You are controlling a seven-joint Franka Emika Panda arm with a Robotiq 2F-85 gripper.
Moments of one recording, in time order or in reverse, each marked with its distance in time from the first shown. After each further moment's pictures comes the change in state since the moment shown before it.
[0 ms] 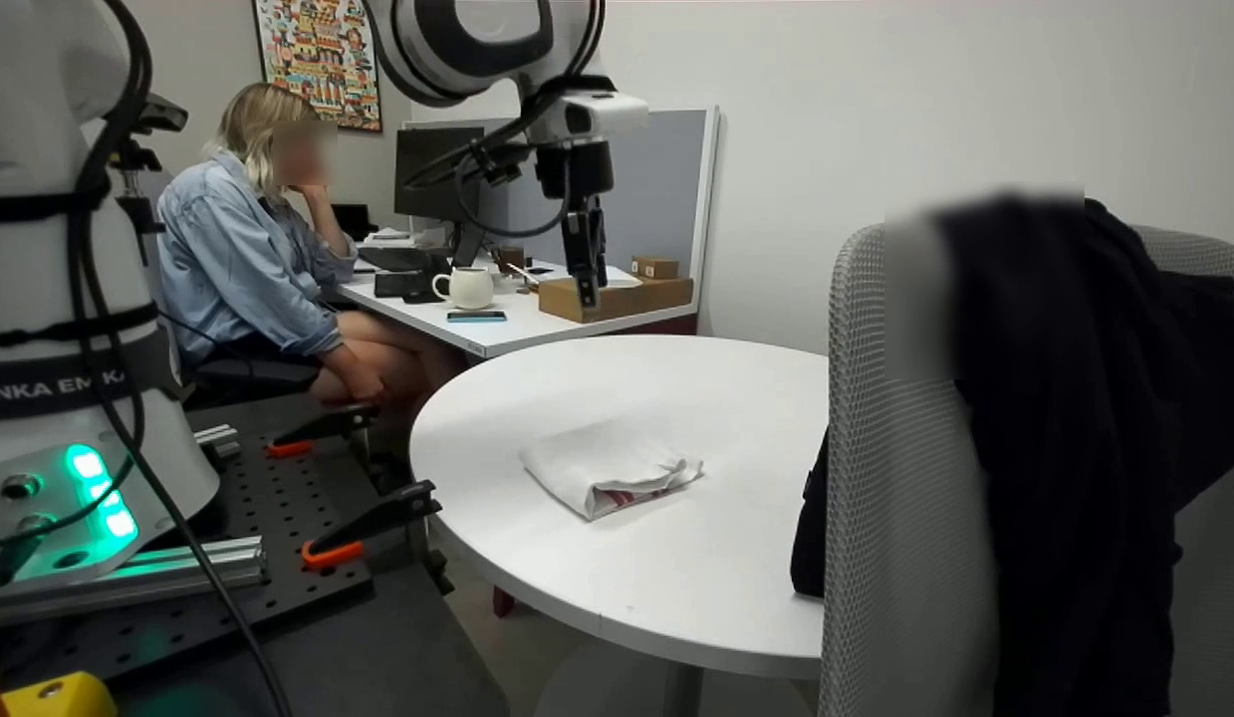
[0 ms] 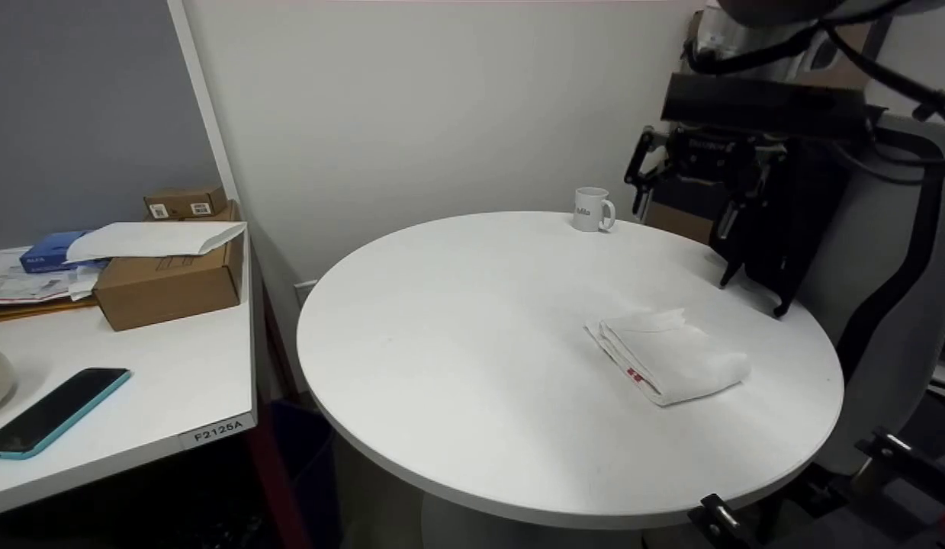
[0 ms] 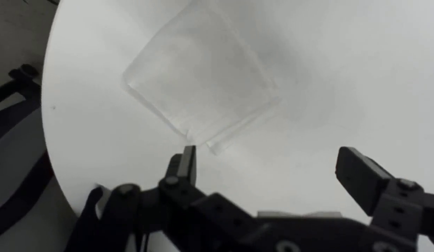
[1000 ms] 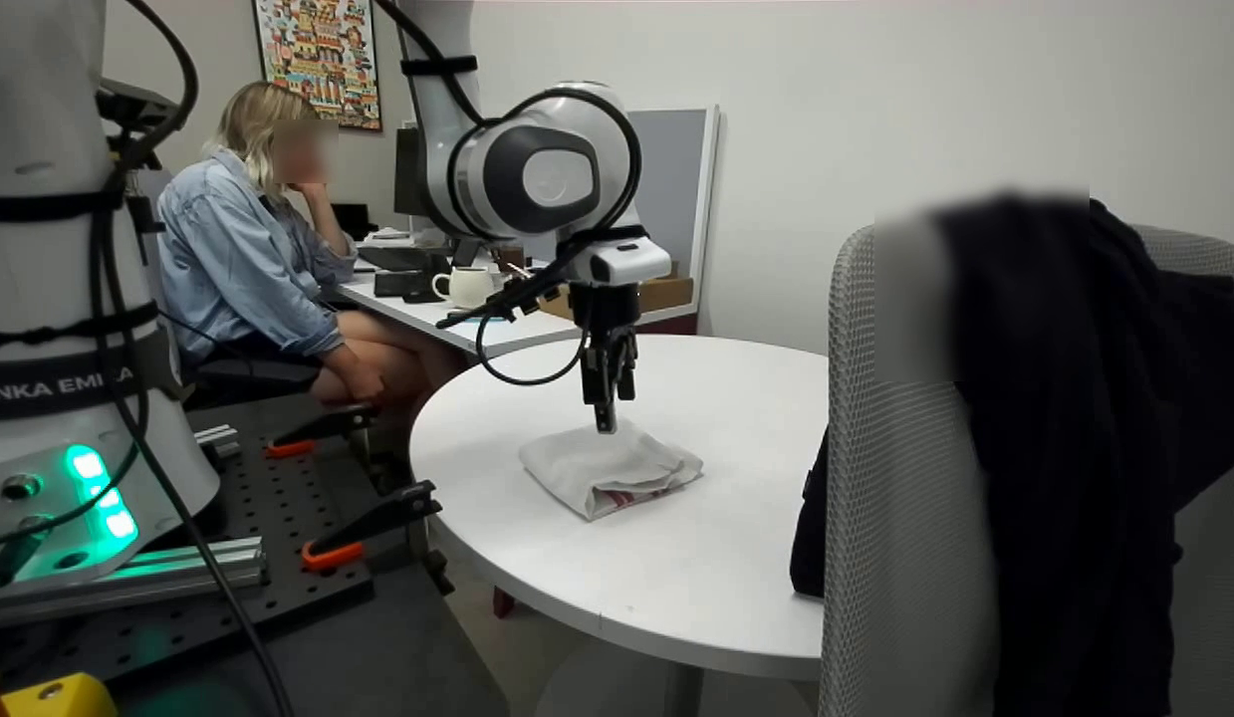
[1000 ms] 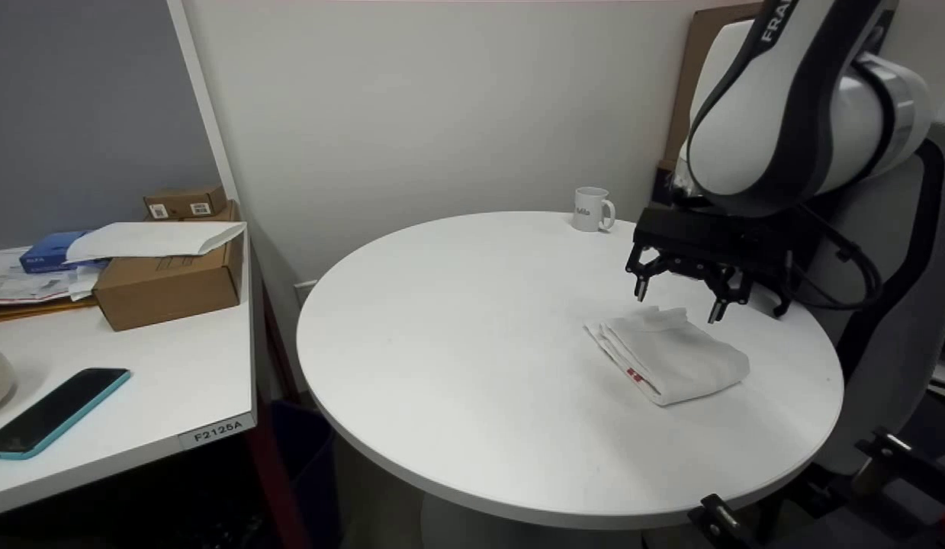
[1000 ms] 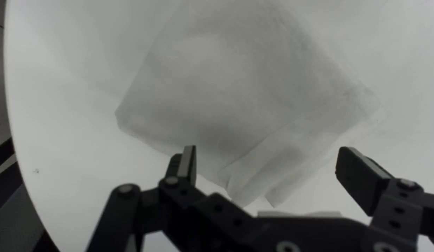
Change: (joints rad) arm 0.215 0.469 -0.320 0.117 -0.207 0.290 0.294
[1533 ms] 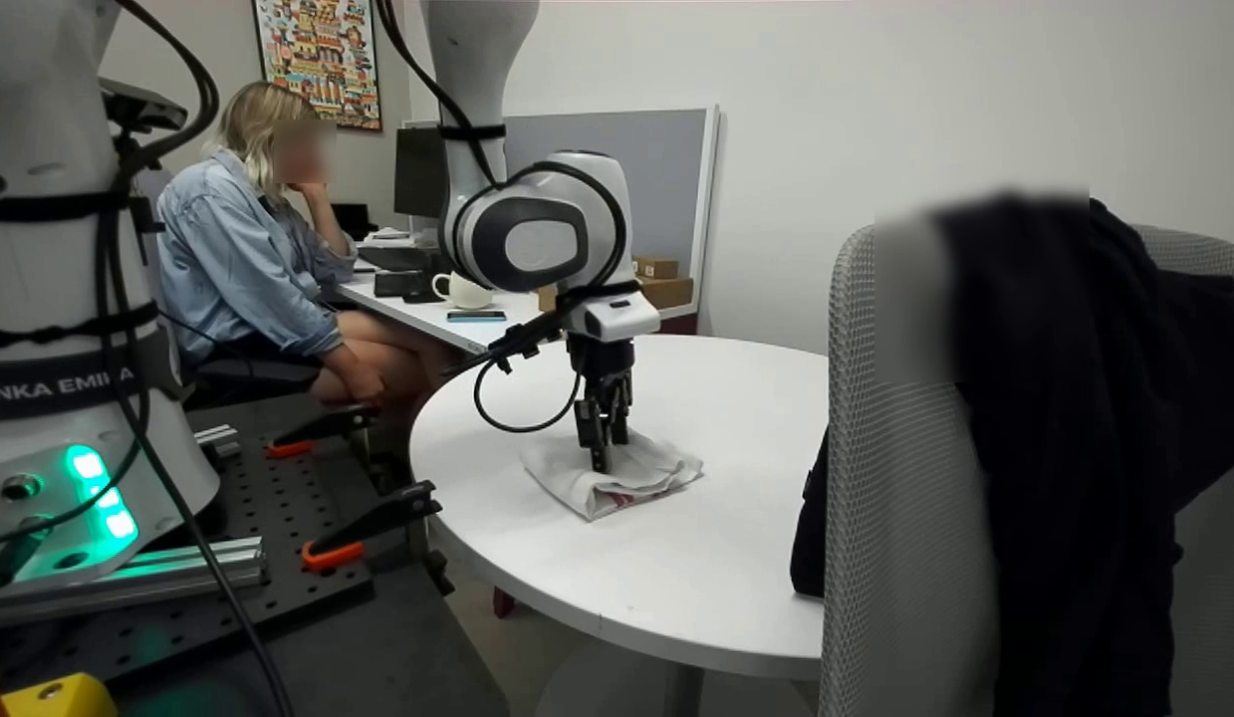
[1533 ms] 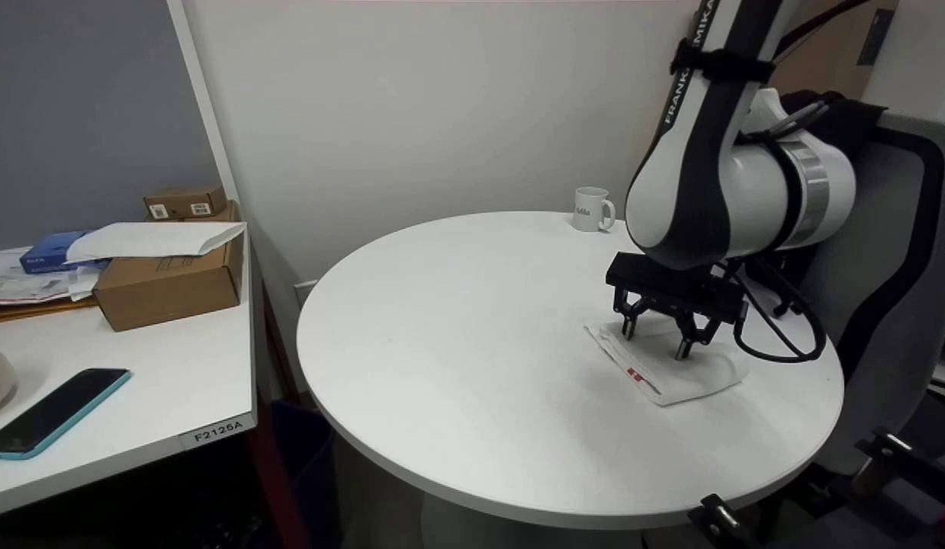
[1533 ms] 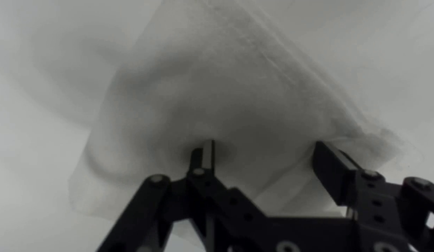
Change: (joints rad) arm 0.068 0.201 0.030 0.071 0.317 0.105 -0.148
